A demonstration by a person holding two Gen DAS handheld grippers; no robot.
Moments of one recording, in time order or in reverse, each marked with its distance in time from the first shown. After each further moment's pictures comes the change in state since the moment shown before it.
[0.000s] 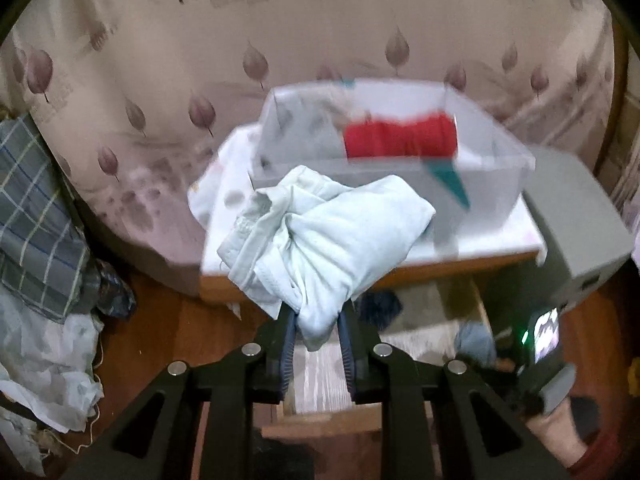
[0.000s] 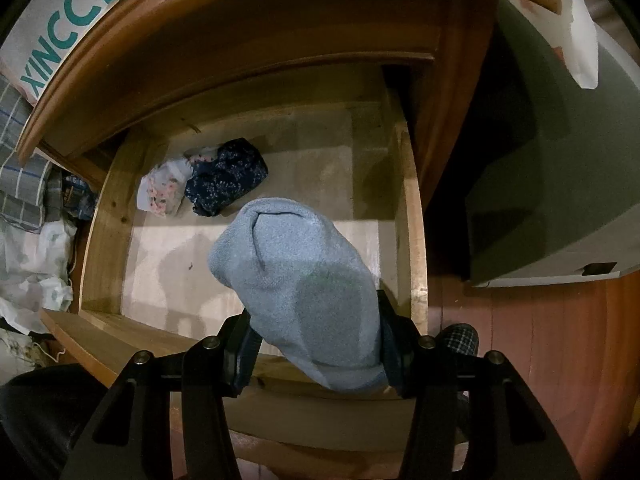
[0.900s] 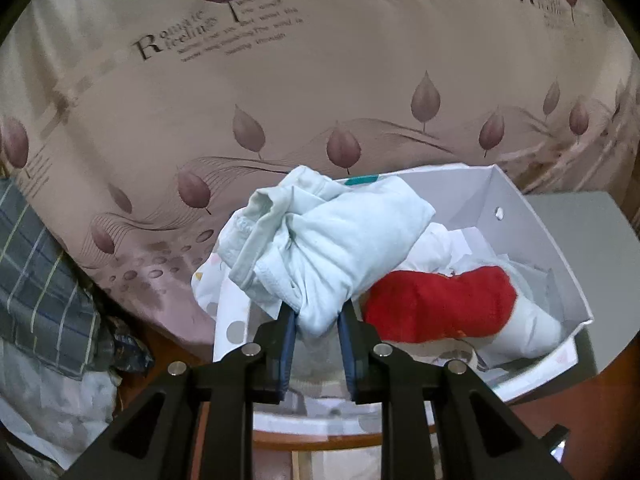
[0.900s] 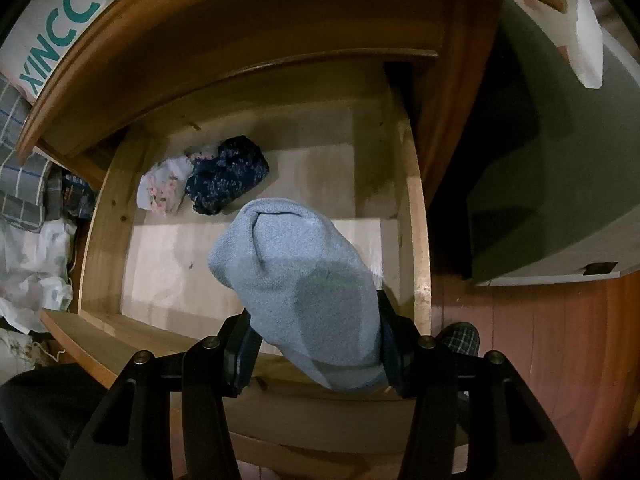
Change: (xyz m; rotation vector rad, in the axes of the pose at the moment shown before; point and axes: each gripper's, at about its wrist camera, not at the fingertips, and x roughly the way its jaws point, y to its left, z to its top) left arm 0.071 -0.013 0.148 0.051 -0.054 0.085; right arm 0.003 0.001 0.001 -0.004 0.009 0.003
